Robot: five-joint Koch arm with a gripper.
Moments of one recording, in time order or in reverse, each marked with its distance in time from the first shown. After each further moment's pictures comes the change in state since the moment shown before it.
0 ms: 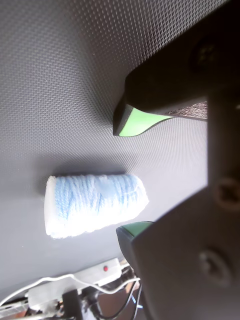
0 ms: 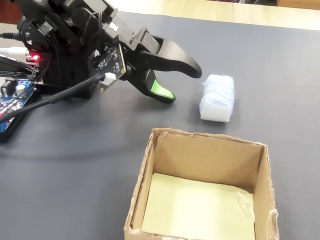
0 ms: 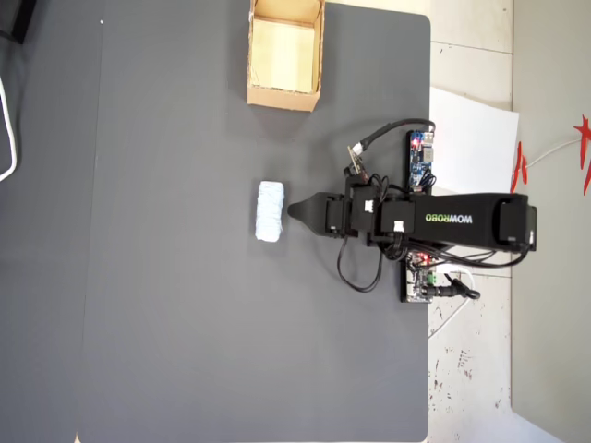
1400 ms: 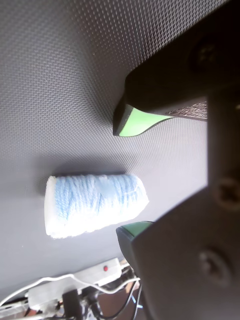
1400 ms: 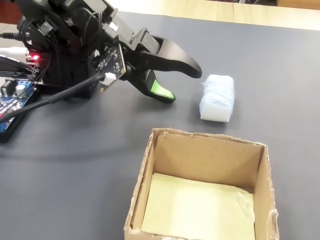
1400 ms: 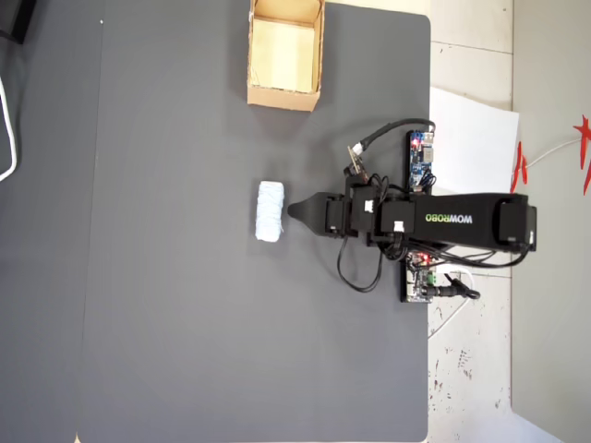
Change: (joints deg) arm 0.2 -0.1 0.0 0.0 -0.1
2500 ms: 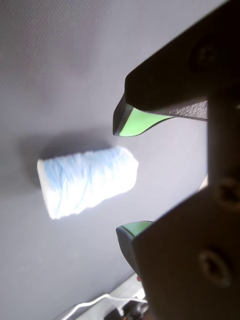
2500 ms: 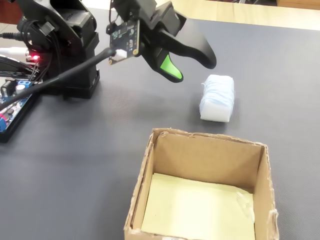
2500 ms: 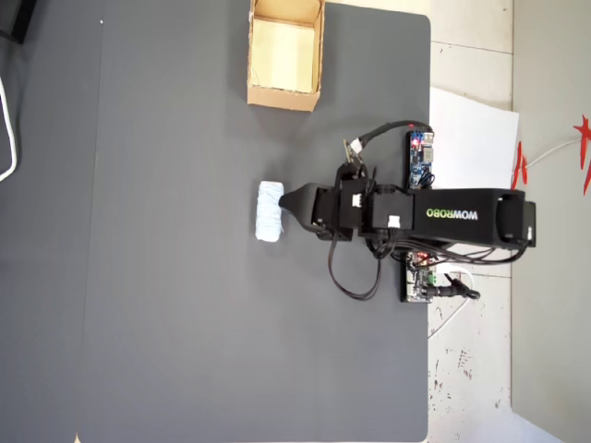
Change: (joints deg) arm -1.9 -4.7 -30.4 36.2 -14.0
